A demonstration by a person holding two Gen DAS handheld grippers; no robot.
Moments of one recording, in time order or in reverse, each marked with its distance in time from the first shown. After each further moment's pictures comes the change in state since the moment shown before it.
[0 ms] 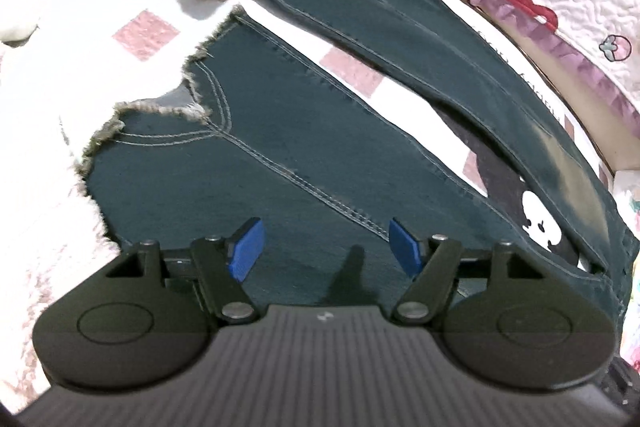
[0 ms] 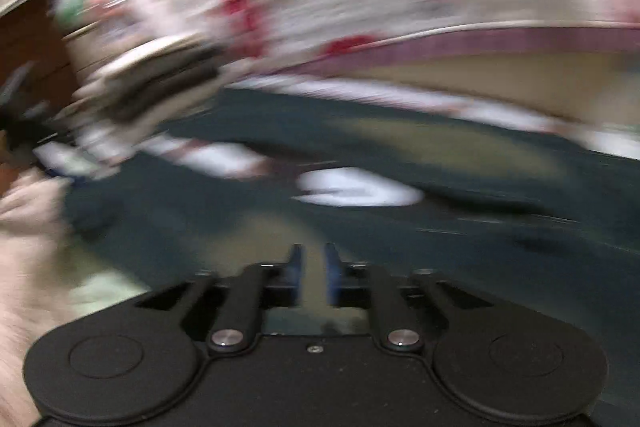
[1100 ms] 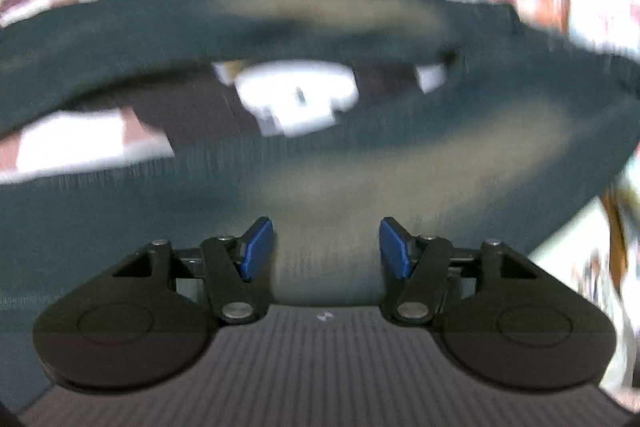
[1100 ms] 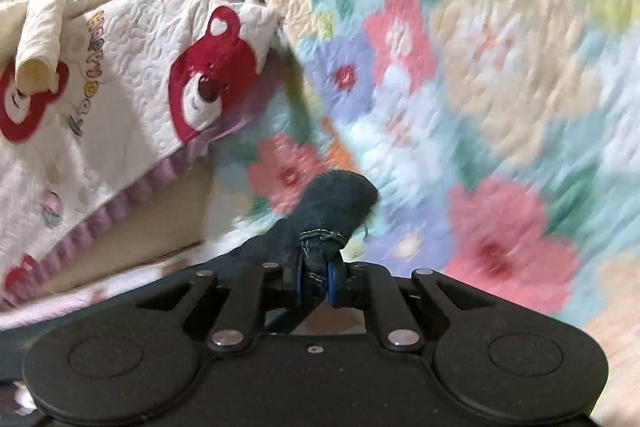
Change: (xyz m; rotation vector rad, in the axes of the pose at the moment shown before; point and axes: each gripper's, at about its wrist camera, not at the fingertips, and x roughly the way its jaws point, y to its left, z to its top) left arm 0.063 -0.230 -0.110 0.798 0.173 -0.256; right arm -0.211 -0.188 -0.093 0.560 -0.493 -1.024
